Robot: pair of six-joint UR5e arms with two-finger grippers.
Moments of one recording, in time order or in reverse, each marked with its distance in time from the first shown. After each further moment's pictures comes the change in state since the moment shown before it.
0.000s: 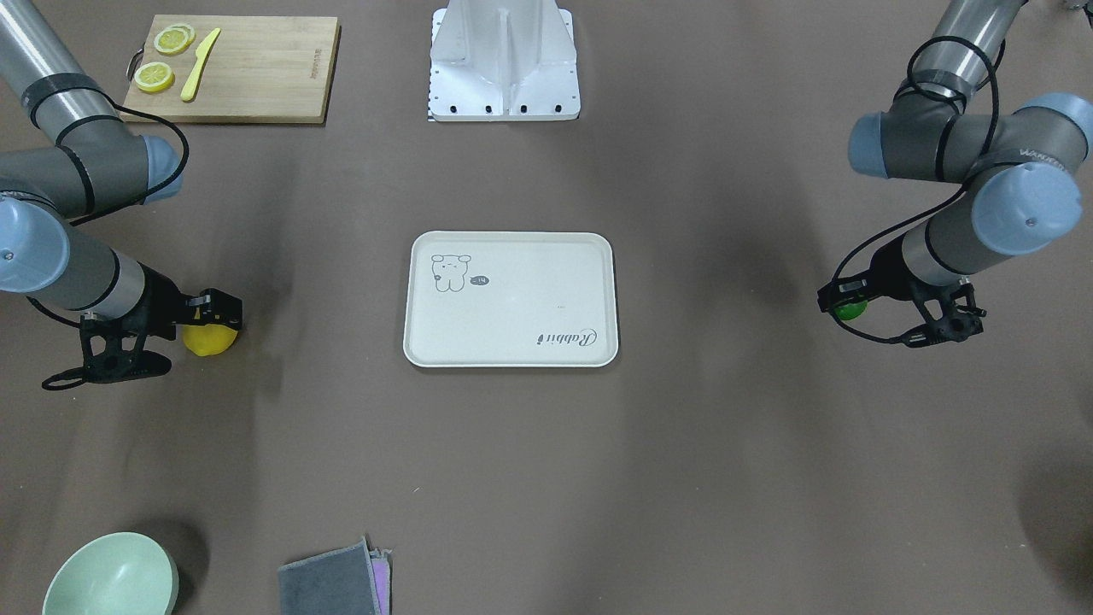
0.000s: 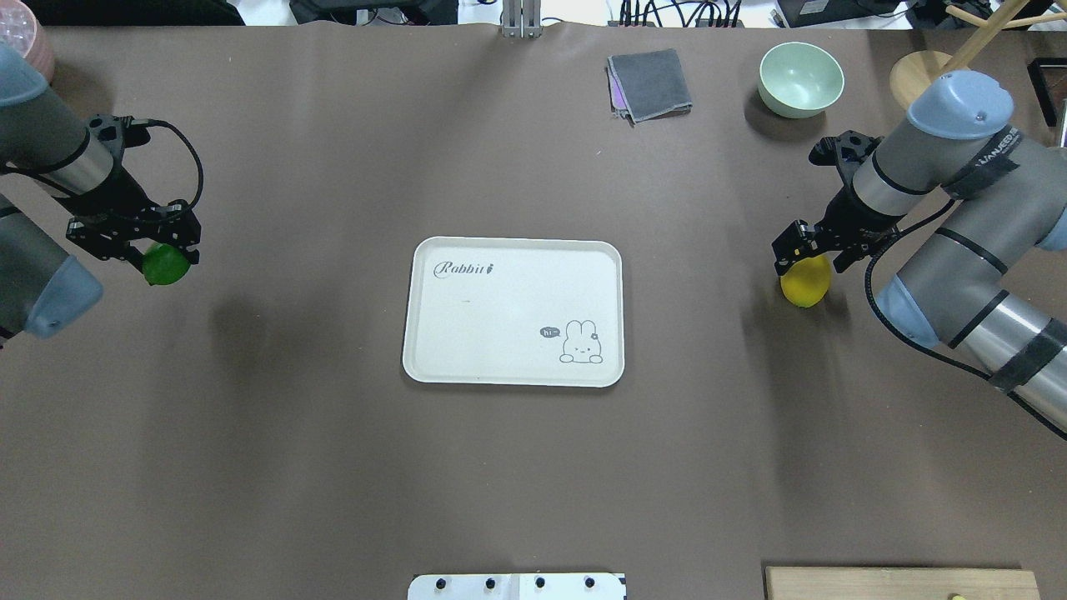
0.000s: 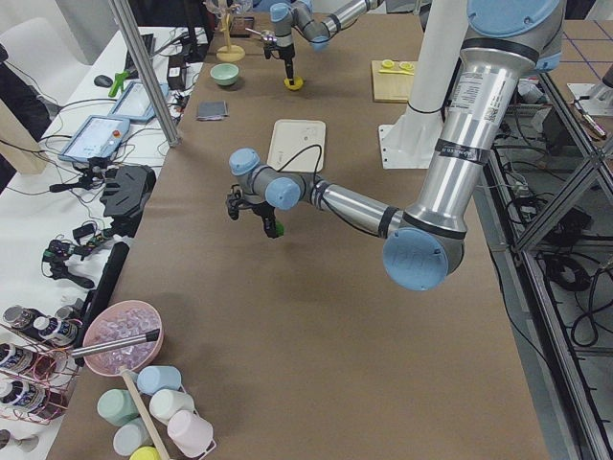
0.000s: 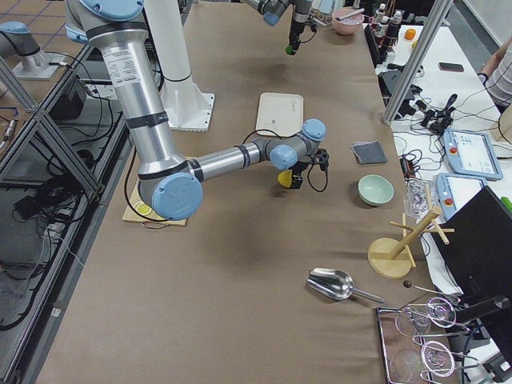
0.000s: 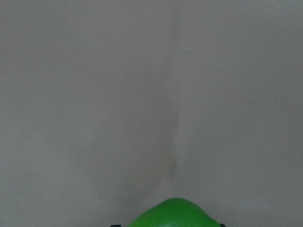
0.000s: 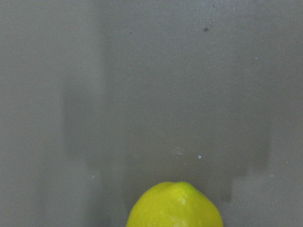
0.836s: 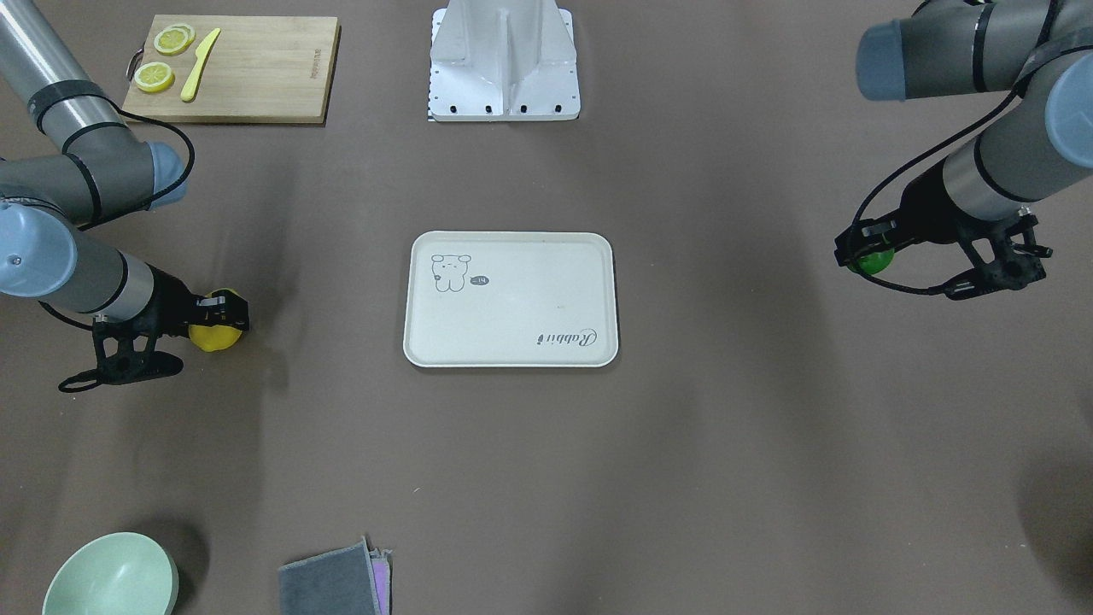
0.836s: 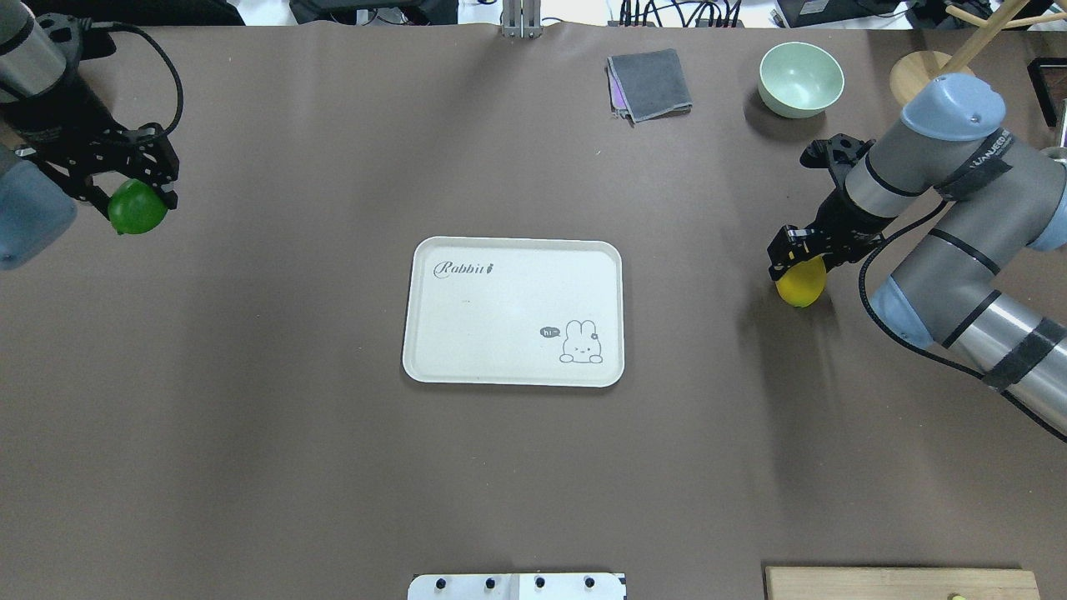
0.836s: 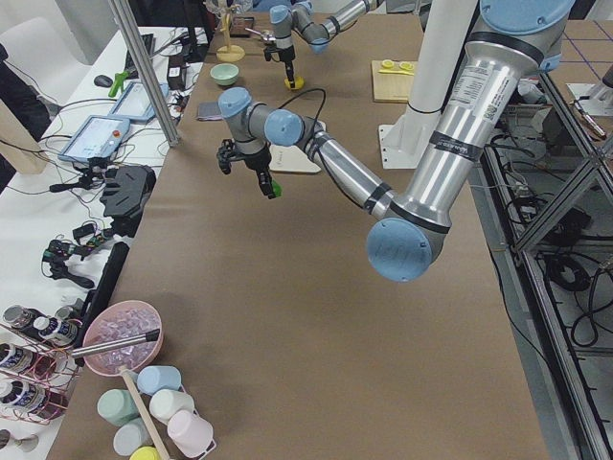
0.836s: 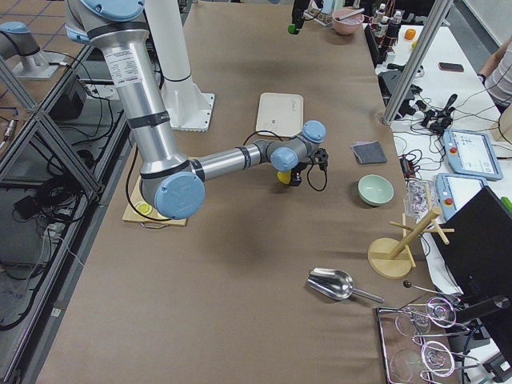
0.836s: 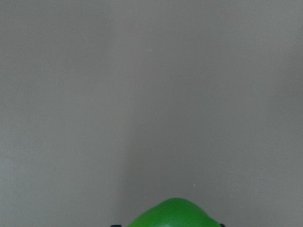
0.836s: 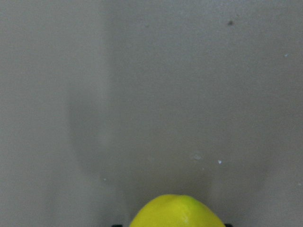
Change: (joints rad) left arm -0.096 -0.159 -0.213 0.477 -0.036 0.102; right arm 0.001 0.009 0.002 0.029 0.047 0.012
